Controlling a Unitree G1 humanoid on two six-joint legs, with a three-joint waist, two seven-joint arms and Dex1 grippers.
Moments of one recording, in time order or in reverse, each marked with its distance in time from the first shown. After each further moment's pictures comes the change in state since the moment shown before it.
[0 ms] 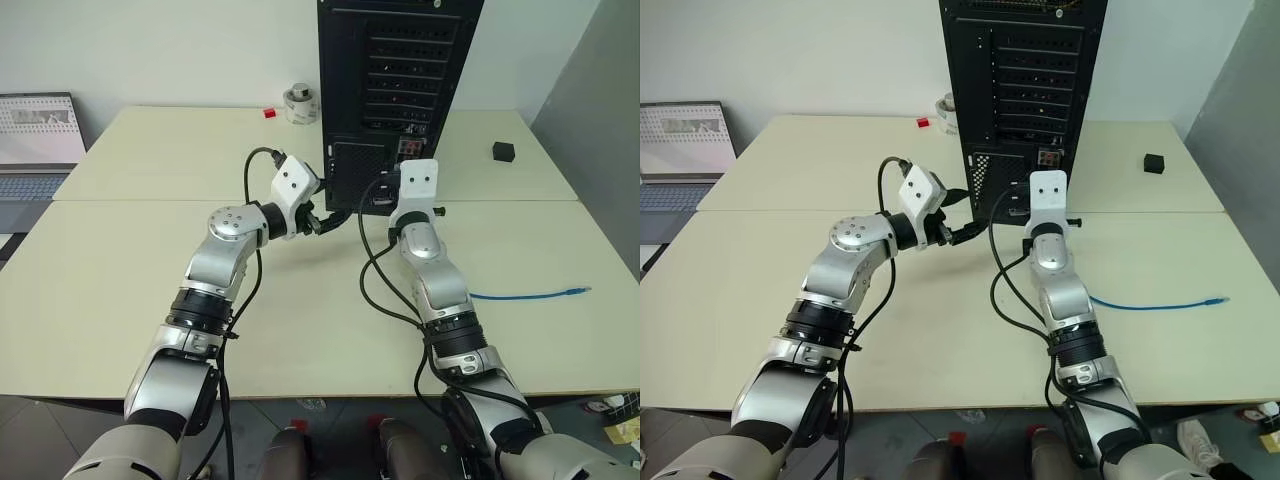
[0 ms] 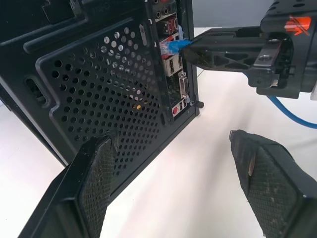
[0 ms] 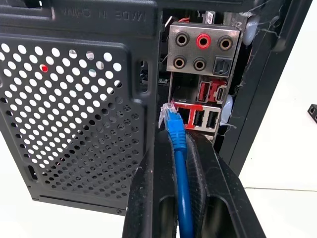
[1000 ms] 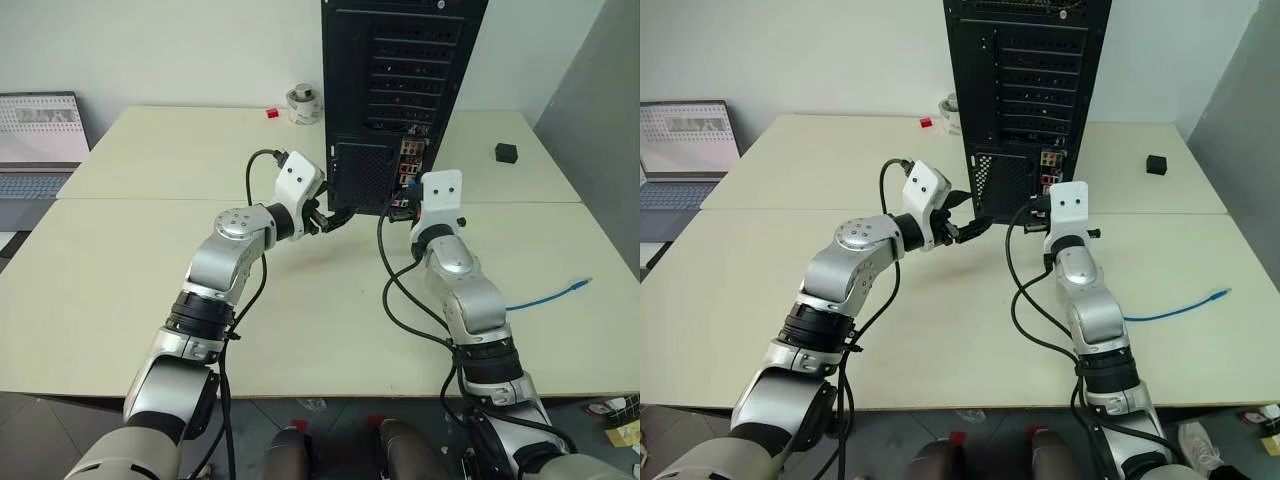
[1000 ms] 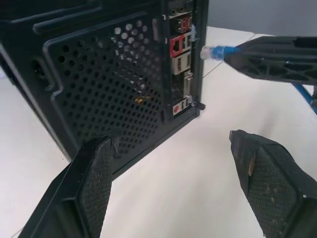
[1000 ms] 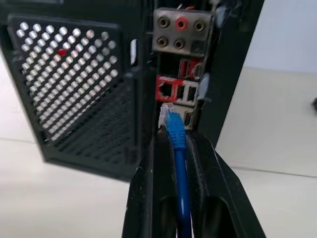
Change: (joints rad) left arm 0.012 -0.003 -0.036 -0.128 -0.063 0.227 0.143; right arm 0.149 -0.115 0.043 -0.309 0.059 0.188 0.066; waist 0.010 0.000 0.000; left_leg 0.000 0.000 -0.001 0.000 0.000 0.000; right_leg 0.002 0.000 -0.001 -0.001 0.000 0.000
